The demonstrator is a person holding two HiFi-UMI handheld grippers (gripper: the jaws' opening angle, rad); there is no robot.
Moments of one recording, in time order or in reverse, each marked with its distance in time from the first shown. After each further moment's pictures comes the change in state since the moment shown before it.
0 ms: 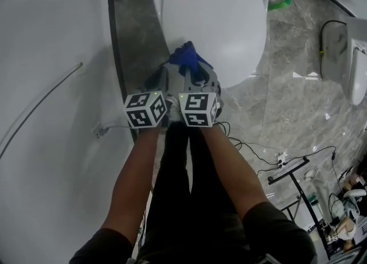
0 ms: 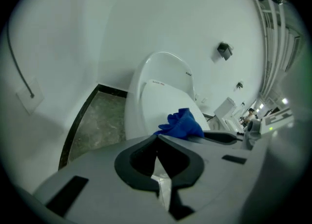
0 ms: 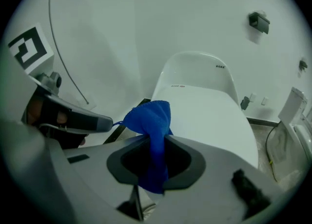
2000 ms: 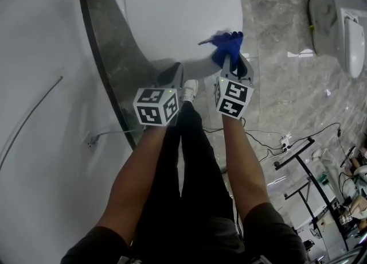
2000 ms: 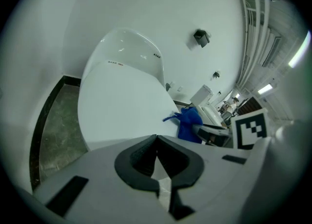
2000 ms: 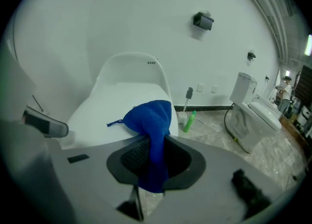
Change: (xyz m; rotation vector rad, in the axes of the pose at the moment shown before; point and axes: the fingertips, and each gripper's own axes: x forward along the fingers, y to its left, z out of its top) left arm 0.051 -0.121 -0.043 0.137 0.109 -0.225; right arm -0.064 -0.196 -0.082 0.251 -0.025 -0.395
